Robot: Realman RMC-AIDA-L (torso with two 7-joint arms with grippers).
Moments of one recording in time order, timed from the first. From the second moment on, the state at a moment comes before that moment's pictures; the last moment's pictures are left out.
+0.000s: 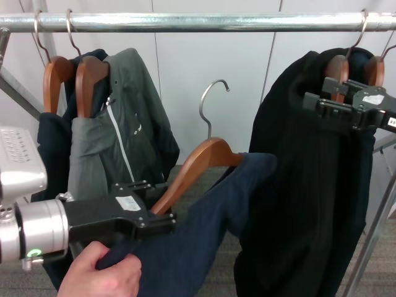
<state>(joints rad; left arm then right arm) -0.19 -2.05 1.44 1.01 1.54 1.16 -1.48 0.52 1.98 -0.74 -0.57 -1.65 -1.38 1.45</state>
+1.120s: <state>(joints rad) -0.26 -2.06 1.46 0.90 1.49 1.10 -1.41 0.52 1.99 -0.74 -0.56 -1.65 -1.36 1.42</state>
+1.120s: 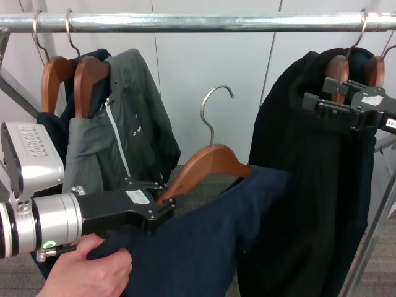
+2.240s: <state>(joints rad) -0.24 -2.06 1.47 0.94 1.35 1.09 -1.42 0.51 1.99 -0.74 -0.56 -1.64 -1.37 1.42</state>
